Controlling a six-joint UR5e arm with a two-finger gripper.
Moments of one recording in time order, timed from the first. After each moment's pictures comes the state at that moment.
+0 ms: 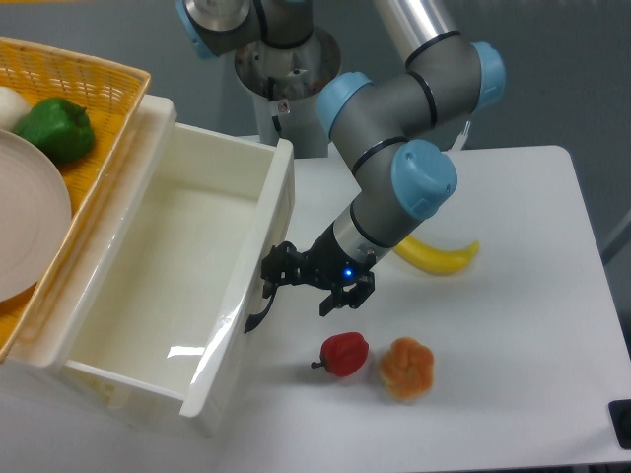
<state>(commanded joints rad) 2.52 -1.95 -1.54 -1.34 0.98 0.57</state>
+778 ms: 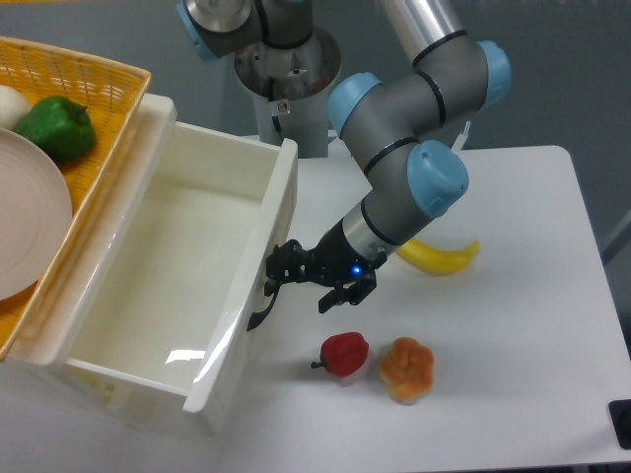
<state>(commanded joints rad) 2.54 -1.94 -1.57 -1.38 0.92 0.56</state>
